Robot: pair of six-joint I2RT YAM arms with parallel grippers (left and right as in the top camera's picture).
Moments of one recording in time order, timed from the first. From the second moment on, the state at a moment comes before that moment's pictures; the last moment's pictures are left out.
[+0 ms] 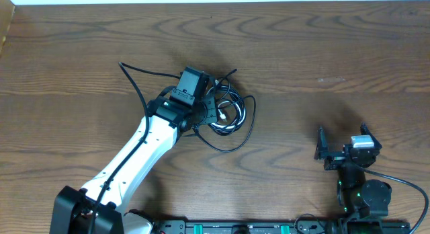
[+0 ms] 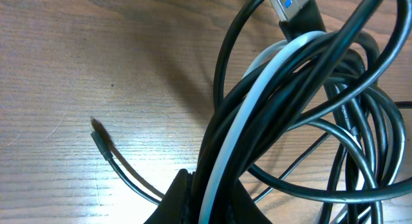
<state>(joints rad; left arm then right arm) -0.45 1.48 1.04 -0.64 0.10 -0.56 0.01 0.01 0.01 -0.07 -0.04 -0.05</state>
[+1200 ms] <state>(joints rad) -0.45 1.48 1.04 -0.74 0.10 -0.56 0.01 0.01 0.01 -0.05 -0.24 0.62</state>
